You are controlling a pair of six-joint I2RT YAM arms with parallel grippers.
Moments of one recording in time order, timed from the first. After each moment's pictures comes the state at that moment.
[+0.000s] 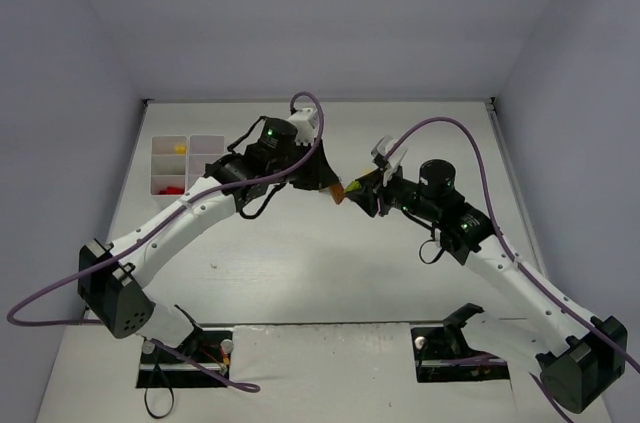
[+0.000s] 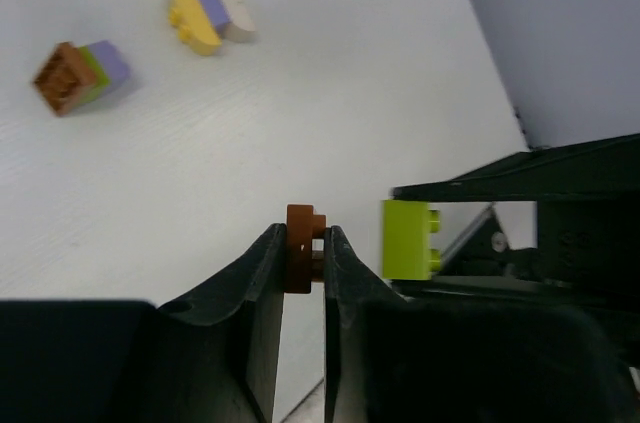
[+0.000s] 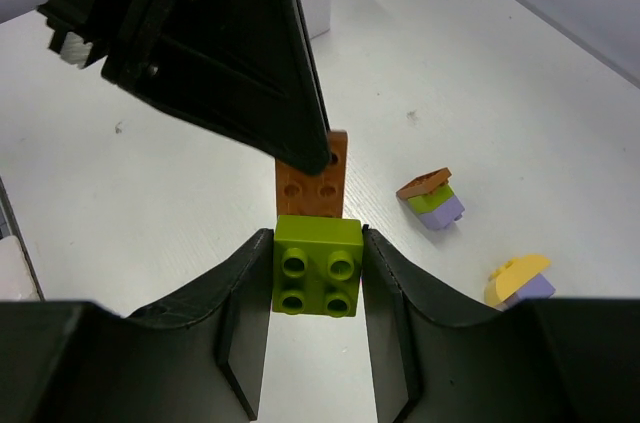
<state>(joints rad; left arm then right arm) -0.71 1.47 1.41 -0.45 0.26 -0.56 0.55 0.99 0.80 -0.06 -0.41 -0.08</state>
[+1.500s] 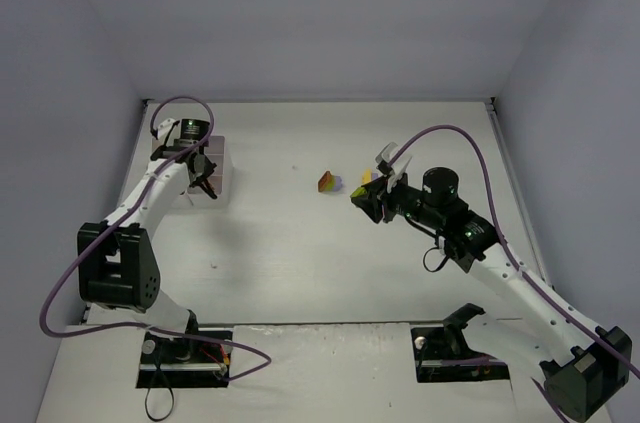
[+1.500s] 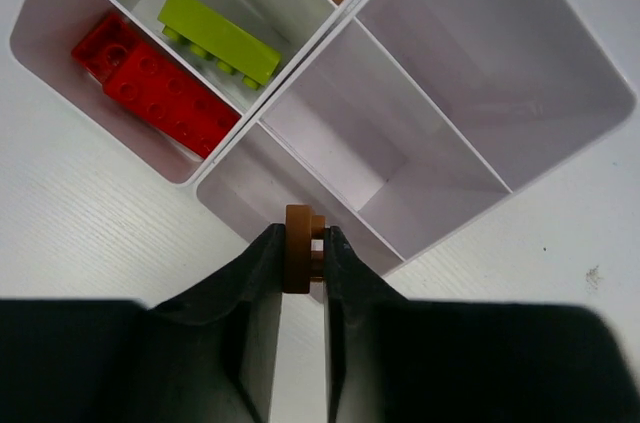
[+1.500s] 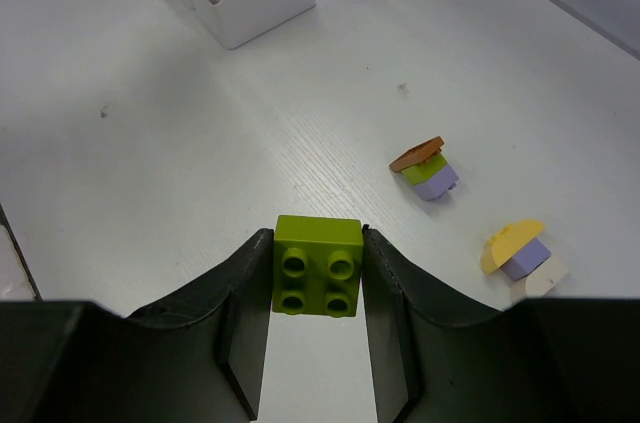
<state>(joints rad) -0.12 1.55 1.21 -0.62 -0.41 -0.79 0.55 0.93 0.75 -0.09 -0.37 -0.08</state>
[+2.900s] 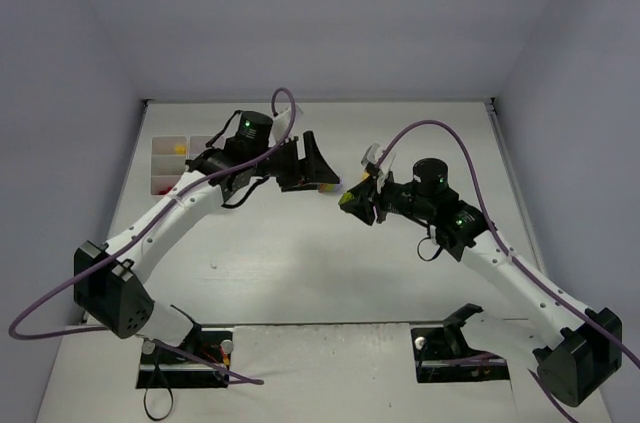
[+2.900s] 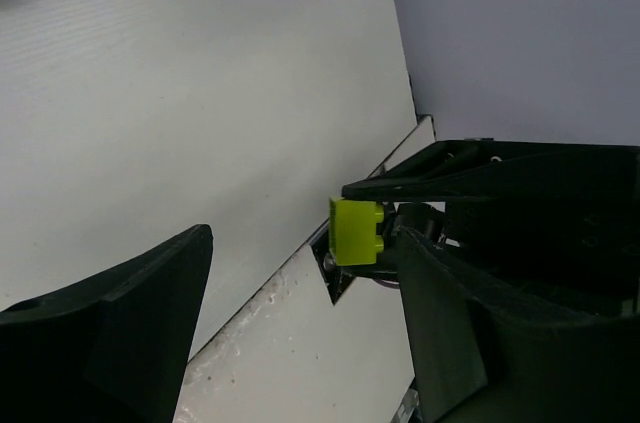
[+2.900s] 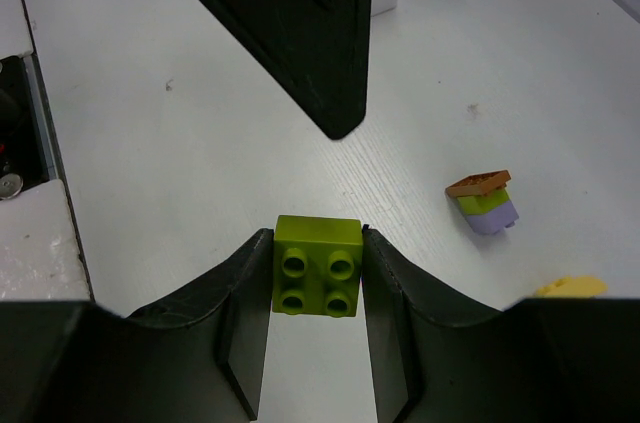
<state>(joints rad) -0.55 1.43 1.32 -0.48 0.55 -0.75 0.55 1.03 0.81 -0.10 -0.56 -0.14</state>
